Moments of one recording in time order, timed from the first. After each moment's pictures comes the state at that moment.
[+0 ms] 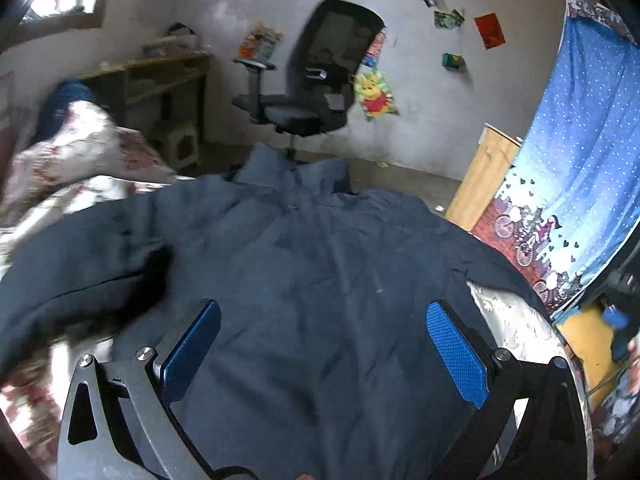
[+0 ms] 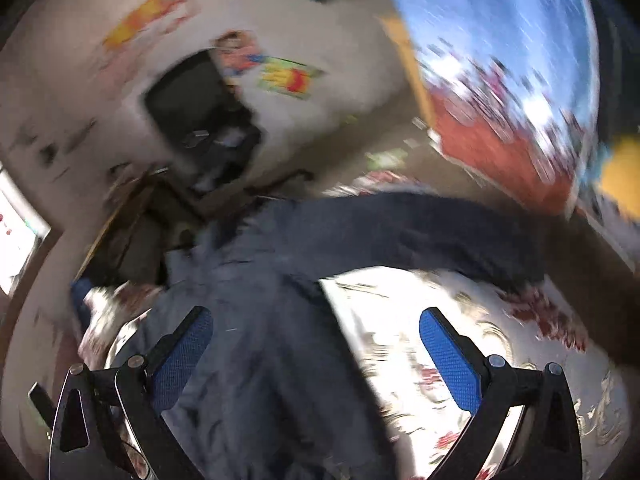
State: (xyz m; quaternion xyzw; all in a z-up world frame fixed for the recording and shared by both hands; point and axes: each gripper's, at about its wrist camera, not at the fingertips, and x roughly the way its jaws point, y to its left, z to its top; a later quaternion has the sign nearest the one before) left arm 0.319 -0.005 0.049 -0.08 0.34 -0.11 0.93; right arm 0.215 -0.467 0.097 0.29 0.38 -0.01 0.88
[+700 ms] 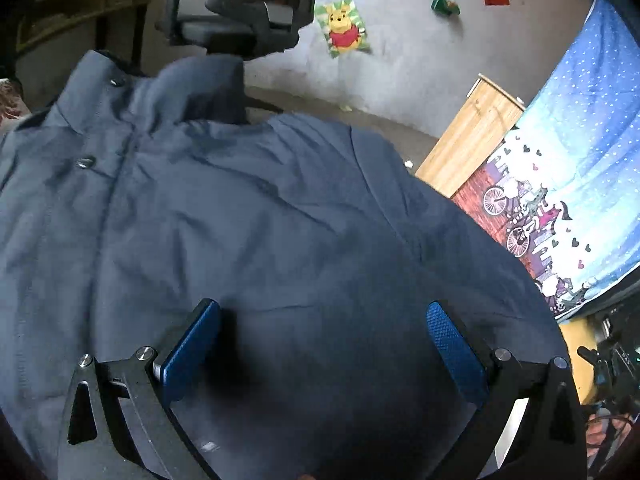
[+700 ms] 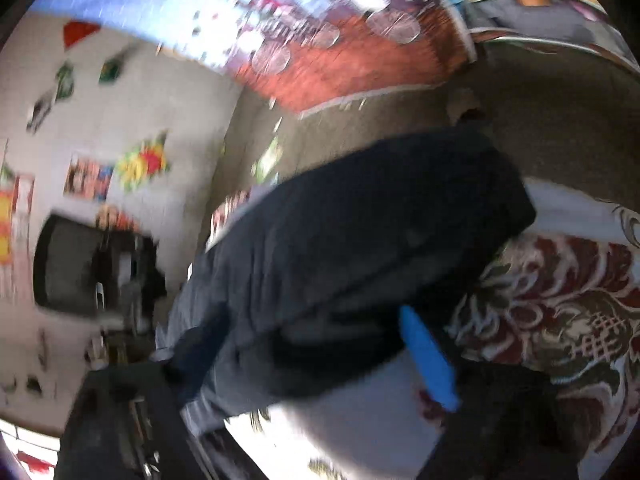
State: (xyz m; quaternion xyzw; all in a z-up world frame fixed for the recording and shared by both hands) left arm 0.529 -0.148 -0.075 -0.11 0.43 -0.17 0.88; right arm 0.261 -0.639 -0.064 0.56 0.33 -0.18 0.73
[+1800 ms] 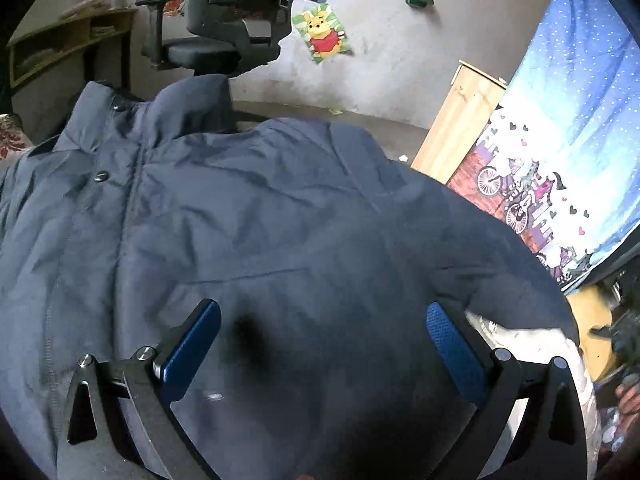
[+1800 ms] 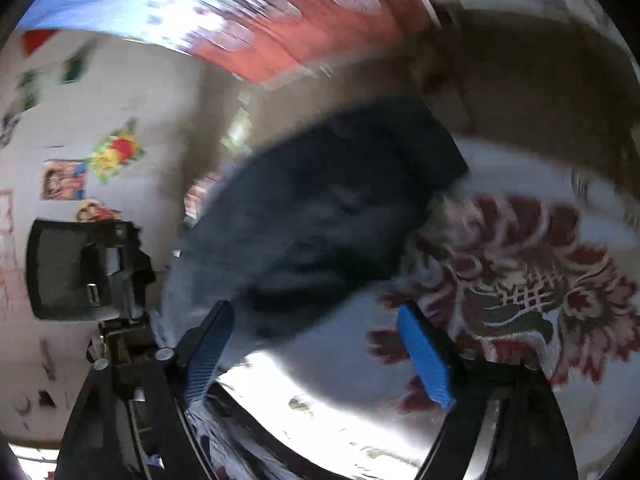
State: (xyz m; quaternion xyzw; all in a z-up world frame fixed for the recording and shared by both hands) left arm 0.487 -0.157 -0.064 -0.06 0.41 -0.18 0.89; right arm 0.235 -0.648 -0.057 0.60 0.43 -0.17 0.65
